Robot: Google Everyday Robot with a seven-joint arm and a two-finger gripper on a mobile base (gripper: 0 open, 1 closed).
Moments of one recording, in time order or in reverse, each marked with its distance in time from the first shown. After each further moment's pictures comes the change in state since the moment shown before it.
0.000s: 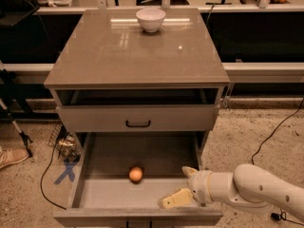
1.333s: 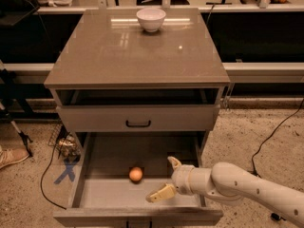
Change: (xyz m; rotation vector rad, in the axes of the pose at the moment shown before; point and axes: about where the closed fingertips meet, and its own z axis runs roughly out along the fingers) arm -0.010 -0.030 0.067 0.032 -0.056 -0.245
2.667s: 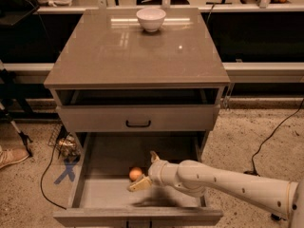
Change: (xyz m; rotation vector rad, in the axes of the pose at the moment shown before) arm 0.013 -0.044 0.123 0.098 0.003 -0.099
